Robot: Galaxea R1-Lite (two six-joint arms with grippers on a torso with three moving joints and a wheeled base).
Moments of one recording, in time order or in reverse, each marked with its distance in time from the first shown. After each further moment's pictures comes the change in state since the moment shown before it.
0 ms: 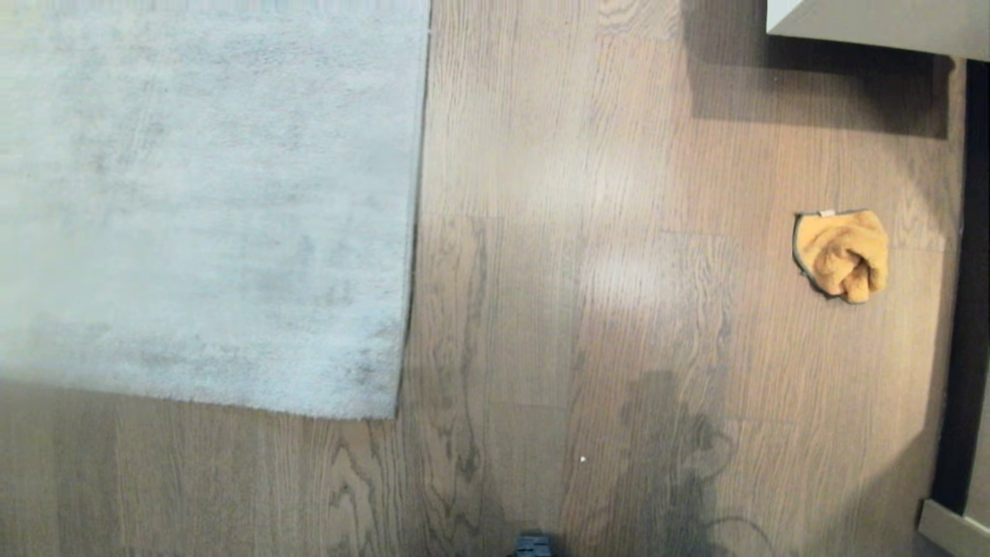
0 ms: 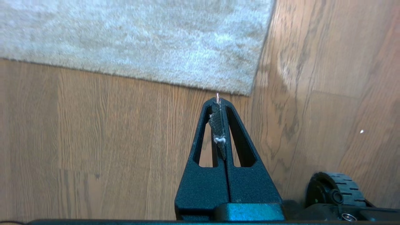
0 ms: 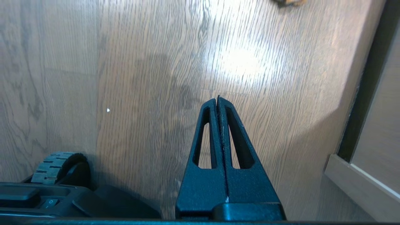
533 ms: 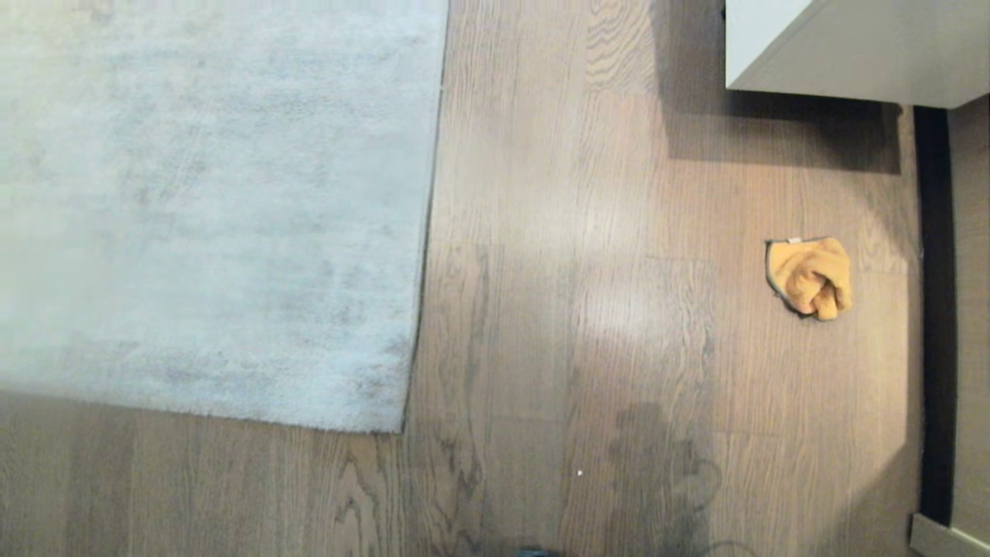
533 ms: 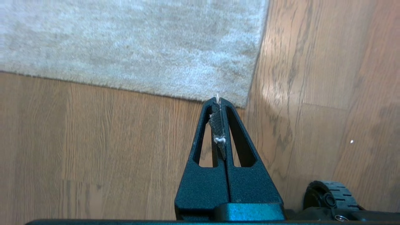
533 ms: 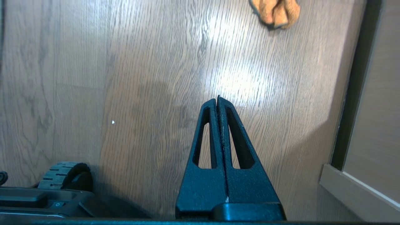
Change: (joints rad) left arm 0.000 0.000 0.000 0.001 0.000 0.001; right arm 0.000 0.000 0.000 0.000 0.000 0.000
